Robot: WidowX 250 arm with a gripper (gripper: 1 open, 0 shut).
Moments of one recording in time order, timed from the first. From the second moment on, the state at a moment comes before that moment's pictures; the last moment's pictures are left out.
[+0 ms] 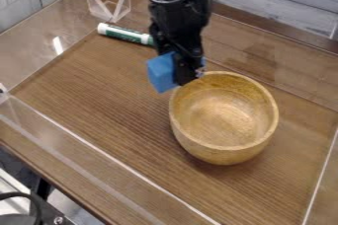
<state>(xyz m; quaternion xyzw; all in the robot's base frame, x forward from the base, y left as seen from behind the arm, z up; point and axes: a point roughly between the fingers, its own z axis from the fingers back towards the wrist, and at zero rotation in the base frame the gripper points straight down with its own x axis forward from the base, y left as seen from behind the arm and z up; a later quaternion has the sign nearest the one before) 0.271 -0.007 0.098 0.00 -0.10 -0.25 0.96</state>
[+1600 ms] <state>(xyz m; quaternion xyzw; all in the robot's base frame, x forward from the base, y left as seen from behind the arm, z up) 0.297 -0.013 0.080 0.04 -0.11 -0.25 0.96</state>
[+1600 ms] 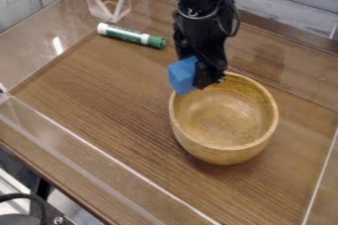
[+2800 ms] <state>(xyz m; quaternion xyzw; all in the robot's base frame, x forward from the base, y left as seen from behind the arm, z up) 0.293 -0.033 0.085 0.04 -0.12 -0.24 0.96</state>
